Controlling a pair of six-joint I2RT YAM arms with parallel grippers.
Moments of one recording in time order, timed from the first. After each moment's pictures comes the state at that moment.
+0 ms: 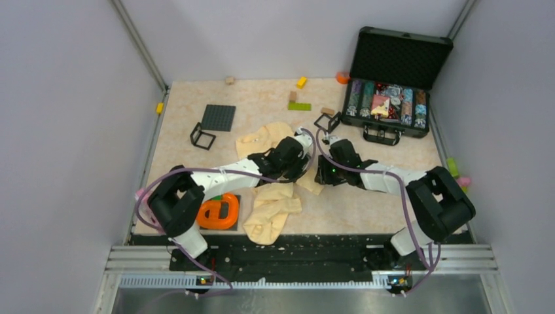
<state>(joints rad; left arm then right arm) -0.87 1.64 1.06 -0.18 -0.23 -0.11 0.55 1.52 0.71 -0.03 -0.13 0.39</state>
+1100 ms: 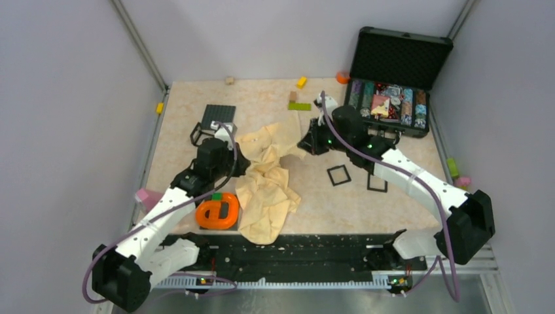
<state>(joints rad) -0.43 0.97 0.71 -0.25 0.02 -0.39 0.66 1.35 1.18 -0.25 -0.21 0.39</state>
